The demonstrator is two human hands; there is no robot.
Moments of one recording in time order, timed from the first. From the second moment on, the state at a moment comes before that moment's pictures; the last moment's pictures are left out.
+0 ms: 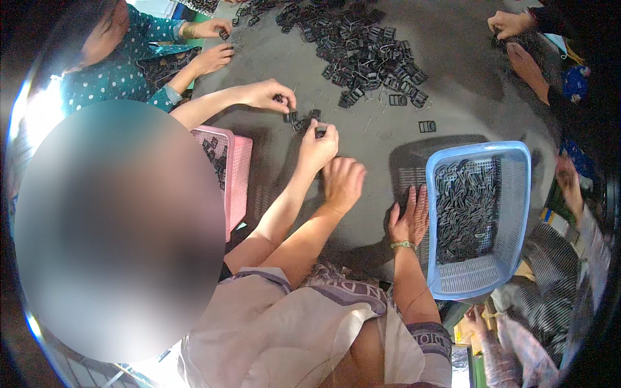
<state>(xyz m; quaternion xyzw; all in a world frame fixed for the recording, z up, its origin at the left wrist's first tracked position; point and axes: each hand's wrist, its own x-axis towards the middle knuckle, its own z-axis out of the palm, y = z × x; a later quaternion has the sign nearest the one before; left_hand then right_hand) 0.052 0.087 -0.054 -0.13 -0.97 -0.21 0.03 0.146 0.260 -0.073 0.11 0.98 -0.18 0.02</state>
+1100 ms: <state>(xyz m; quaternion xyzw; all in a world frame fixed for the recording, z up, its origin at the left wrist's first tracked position) -0.078 0.143 -0.044 0.11 -0.62 -0.73 -0.26 0.143 0.256 -0.062 0.16 0.96 -0.20 0.09</state>
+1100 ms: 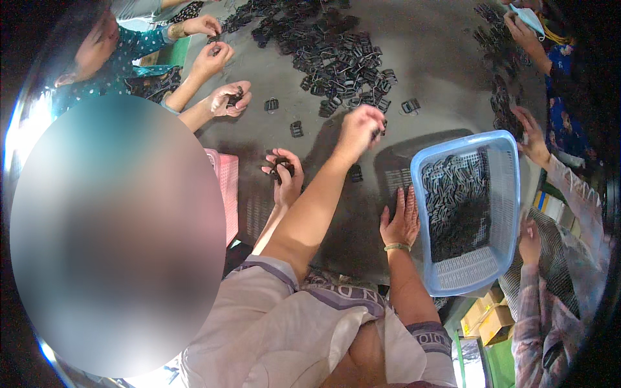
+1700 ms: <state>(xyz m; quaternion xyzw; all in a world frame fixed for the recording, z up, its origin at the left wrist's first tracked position) -0.101 0.130 -0.045 -0.01 -0.76 -0.63 -0.18 0.135 0.258 -0.074 0.11 0.97 -0.21 0.02</state>
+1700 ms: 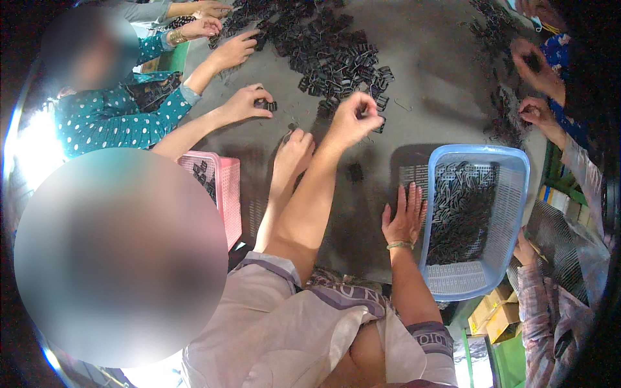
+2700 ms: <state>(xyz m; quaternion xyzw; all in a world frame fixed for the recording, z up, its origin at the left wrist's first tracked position) -0.067 0.109 -0.044 0.08 -0.83 -0.54 -0.11 0.141 0.257 -0.071 0.10 0.98 -0.16 0.02</state>
